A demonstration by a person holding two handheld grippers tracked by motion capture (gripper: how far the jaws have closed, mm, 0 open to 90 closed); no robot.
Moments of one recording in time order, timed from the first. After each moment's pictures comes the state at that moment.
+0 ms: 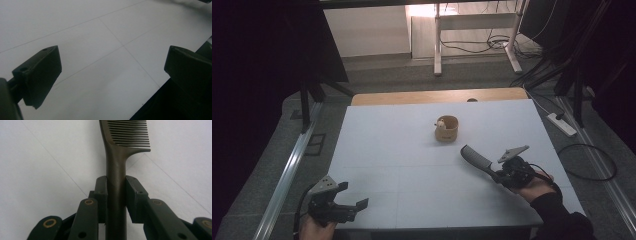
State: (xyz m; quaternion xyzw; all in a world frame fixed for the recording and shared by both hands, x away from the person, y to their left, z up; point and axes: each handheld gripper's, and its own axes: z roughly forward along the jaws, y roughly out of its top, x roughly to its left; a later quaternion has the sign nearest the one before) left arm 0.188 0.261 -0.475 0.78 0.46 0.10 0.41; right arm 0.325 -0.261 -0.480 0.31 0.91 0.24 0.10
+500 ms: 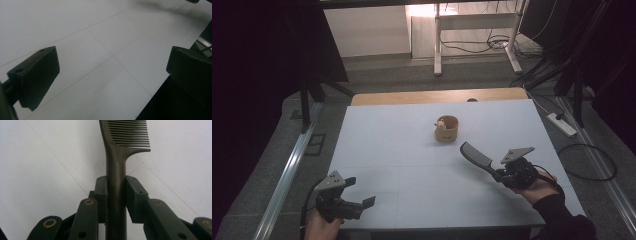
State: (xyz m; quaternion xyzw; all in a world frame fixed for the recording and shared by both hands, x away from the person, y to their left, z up) left arm 0.201 0.246 -0.470 0.79 0.43 0.09 0.43; right arm 0.315 -0.263 -0.468 0.30 0.91 0.27 0.12
